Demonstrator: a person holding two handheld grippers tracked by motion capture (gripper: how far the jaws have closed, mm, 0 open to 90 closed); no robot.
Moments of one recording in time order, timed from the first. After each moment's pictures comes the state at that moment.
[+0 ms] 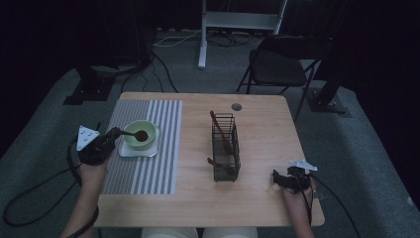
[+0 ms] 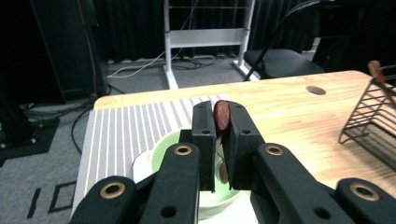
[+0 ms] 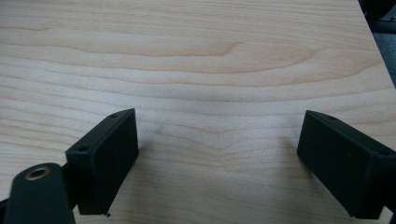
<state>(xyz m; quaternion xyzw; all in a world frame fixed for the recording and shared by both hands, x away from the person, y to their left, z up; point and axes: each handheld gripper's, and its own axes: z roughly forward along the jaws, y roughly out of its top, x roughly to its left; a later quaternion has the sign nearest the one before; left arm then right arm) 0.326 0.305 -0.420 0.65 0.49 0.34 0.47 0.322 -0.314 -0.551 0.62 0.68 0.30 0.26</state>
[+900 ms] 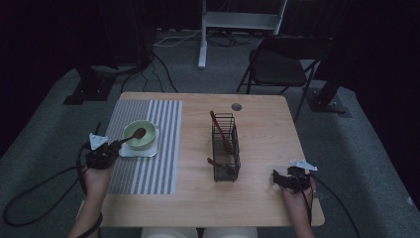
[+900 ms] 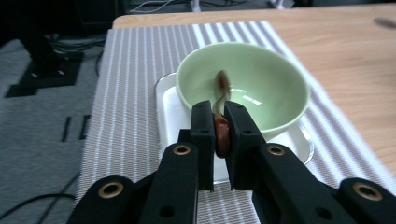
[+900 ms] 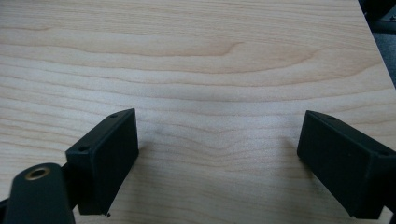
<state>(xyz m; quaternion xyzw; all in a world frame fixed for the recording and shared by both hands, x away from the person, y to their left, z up) 0.338 0.307 -0.466 0.67 0.56 0.31 0.36 0.322 -0.314 -0.551 0.62 0.68 0.30 0.26</state>
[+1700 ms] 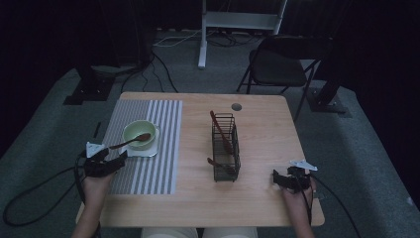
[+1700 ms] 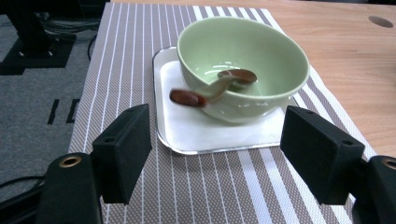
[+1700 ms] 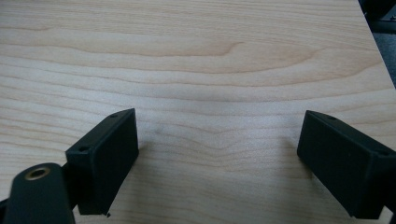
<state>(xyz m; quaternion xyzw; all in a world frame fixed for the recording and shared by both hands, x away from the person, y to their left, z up) 0.319 0.314 -0.482 0.66 0.59 0.28 0.38 0.322 -0.314 -0.551 0.62 0.68 0.30 0.26</state>
